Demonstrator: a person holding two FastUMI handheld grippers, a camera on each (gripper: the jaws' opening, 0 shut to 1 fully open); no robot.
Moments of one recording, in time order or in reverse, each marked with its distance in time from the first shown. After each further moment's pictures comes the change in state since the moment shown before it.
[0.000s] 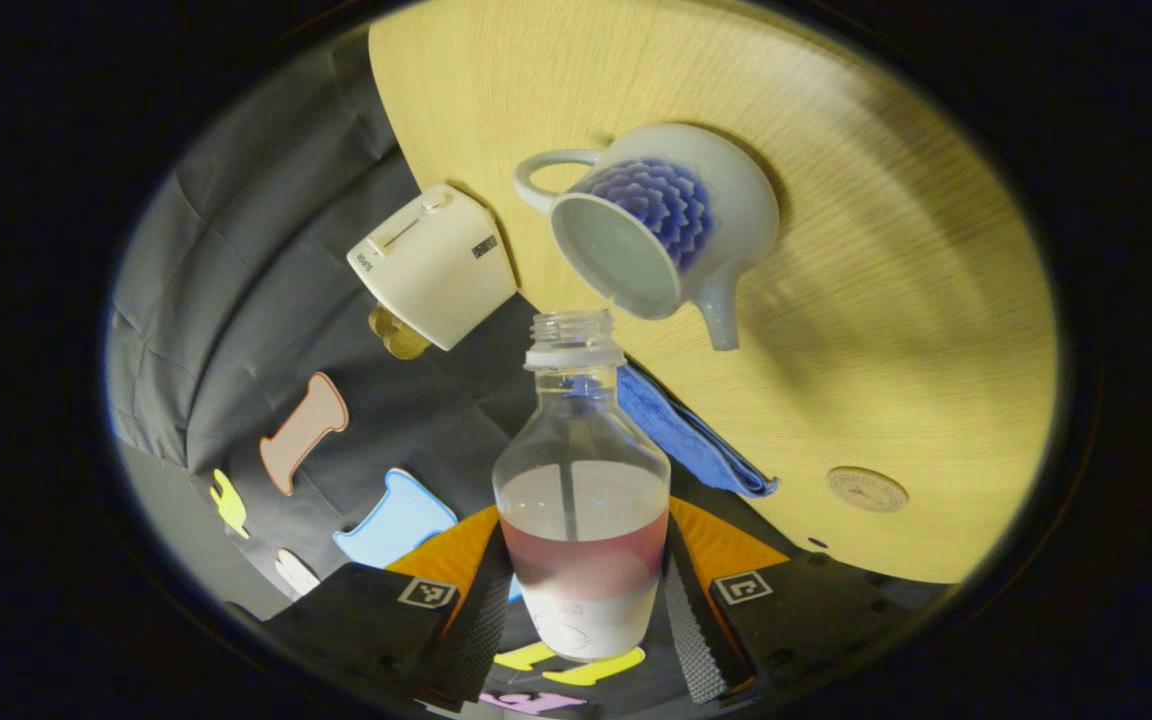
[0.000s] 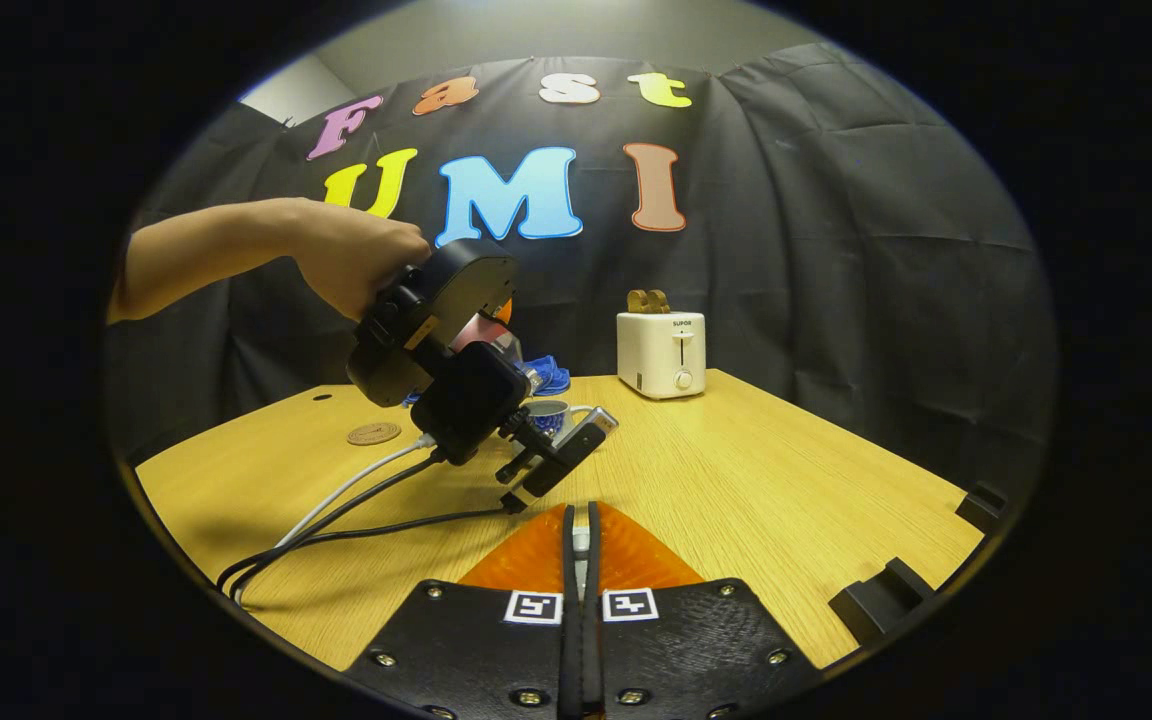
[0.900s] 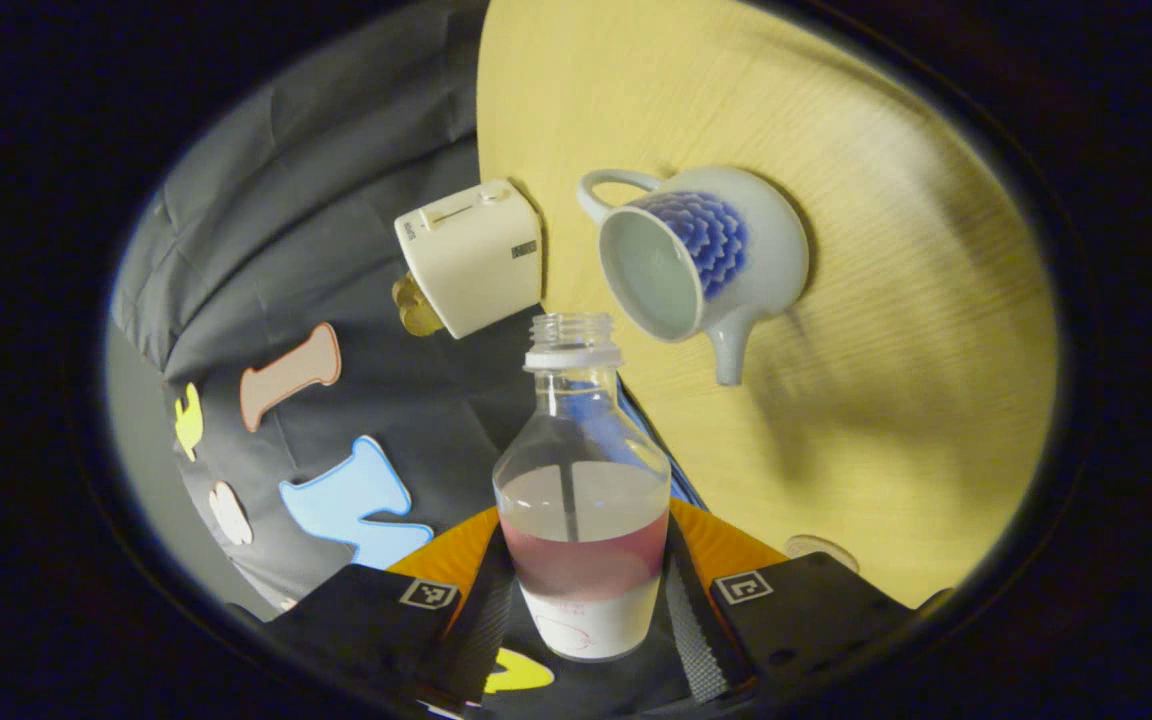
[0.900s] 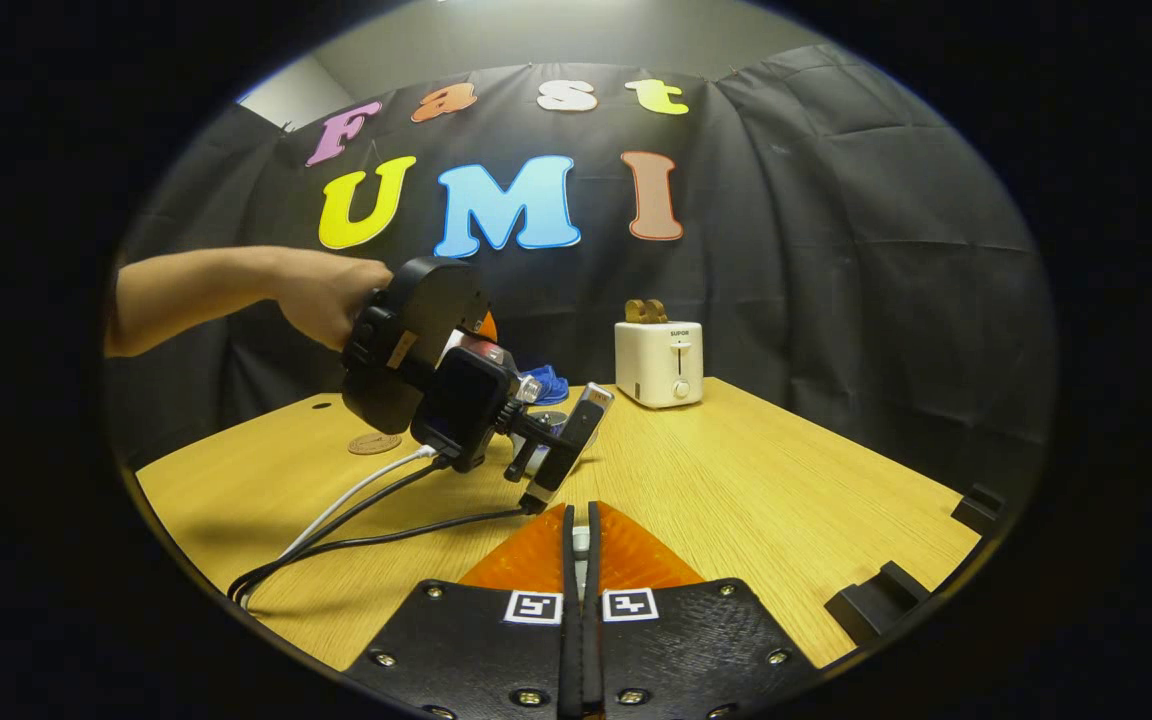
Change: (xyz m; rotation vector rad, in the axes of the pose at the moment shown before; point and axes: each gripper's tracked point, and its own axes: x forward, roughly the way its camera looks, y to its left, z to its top) left arm 0.008 -0.026 0.013 -0.345 -0.134 0.004; right arm -0.004 0.002 0.011 0.005 -0.032 -0.008
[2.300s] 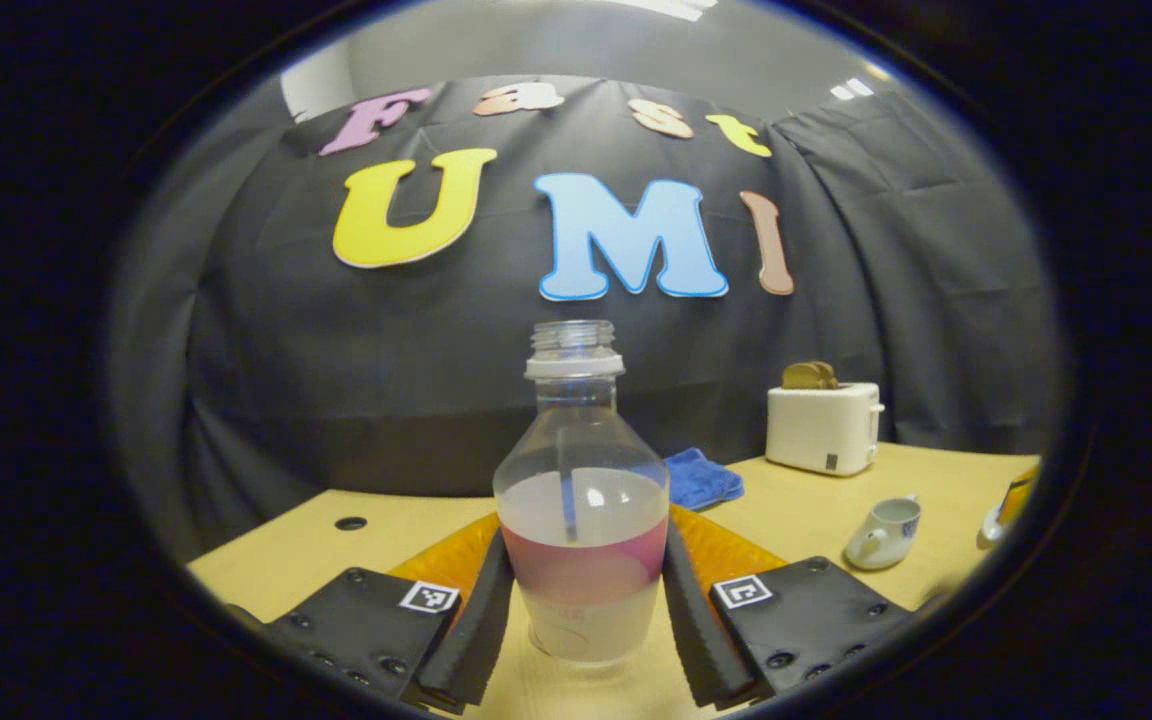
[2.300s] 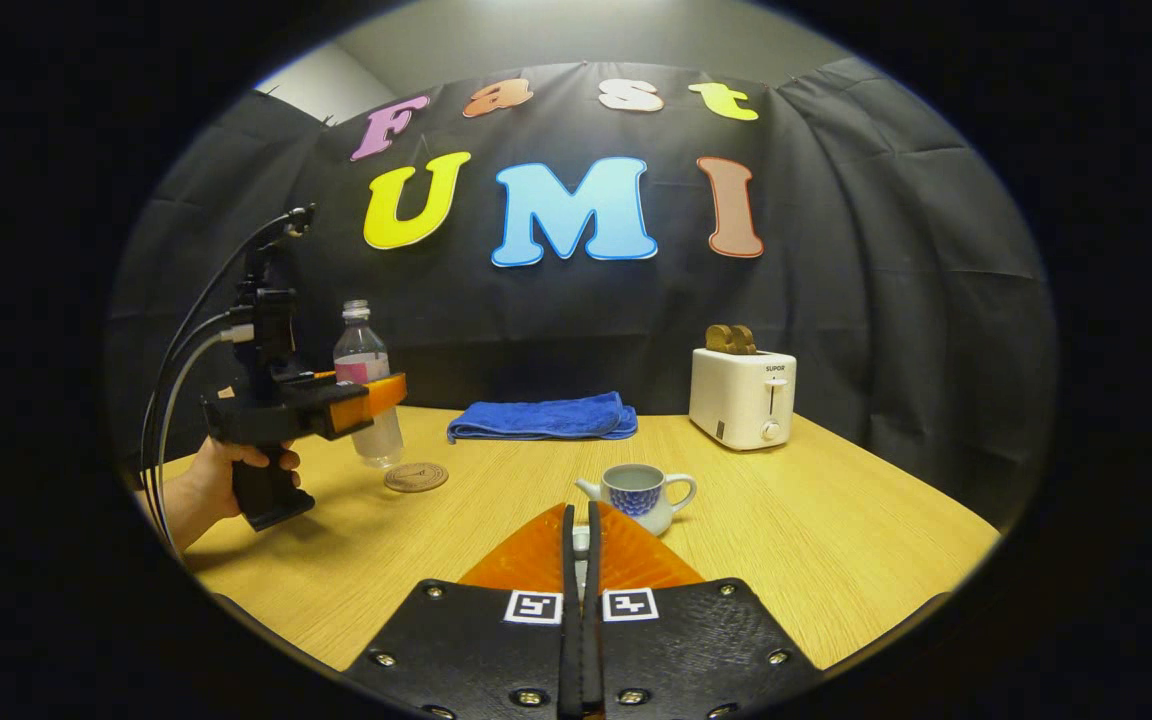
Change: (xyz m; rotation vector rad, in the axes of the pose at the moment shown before) left arm -0.043 -0.047 -0.219 -1.988 -0.232 0.278; right arm 0.080 0.069 0.034 -0.055 -0.027 0.146
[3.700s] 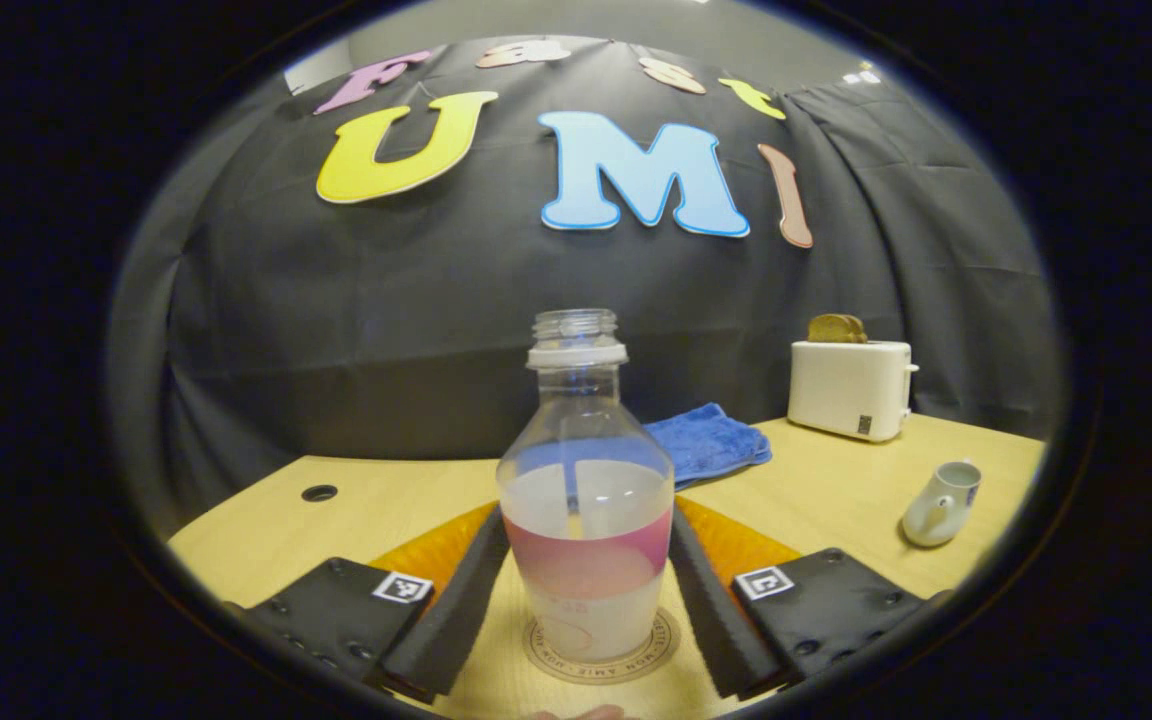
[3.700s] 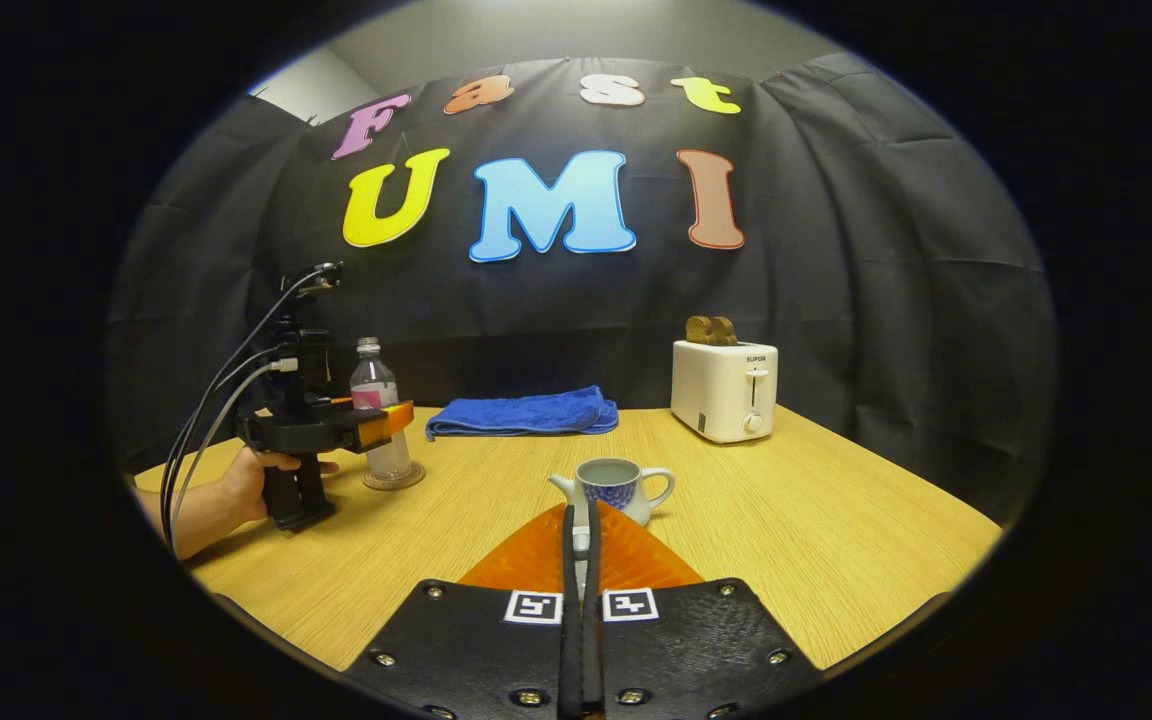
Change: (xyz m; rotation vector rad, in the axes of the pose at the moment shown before) left arm 0.049 -0.001 -0.064 0.067 0.111 0.004; right arm 0.003 -0.017 -0.004 0.015 0.008 -0.044
